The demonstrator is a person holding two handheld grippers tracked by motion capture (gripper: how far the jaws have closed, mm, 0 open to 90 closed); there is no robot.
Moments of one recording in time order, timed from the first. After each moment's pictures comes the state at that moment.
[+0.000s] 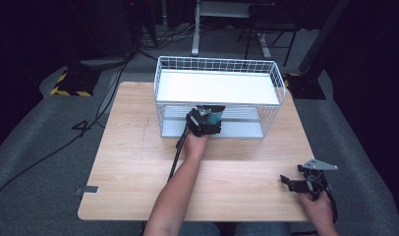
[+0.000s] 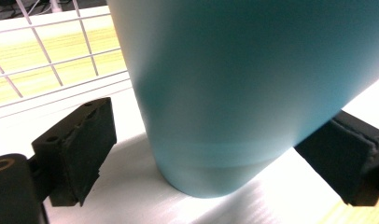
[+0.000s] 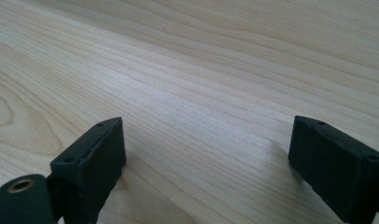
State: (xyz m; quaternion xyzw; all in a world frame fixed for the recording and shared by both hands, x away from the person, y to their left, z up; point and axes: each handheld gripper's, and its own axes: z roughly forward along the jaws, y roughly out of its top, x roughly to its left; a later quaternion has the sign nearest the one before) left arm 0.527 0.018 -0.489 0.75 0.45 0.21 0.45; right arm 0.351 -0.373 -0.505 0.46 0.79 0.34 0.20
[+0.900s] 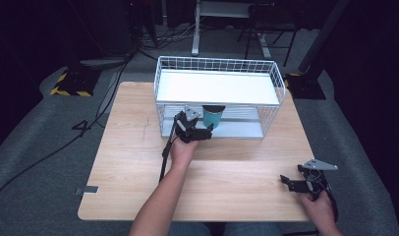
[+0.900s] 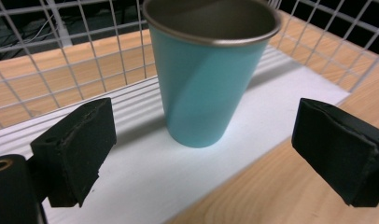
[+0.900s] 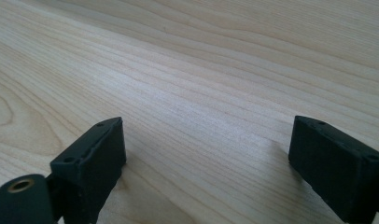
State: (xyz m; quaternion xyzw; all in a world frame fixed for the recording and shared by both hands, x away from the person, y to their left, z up) left arm 0.464 0.058 -0.438 0.74 0.43 0.22 0.47; right arm 0.351 -0.372 -0.505 0.46 0.79 0.34 0.20
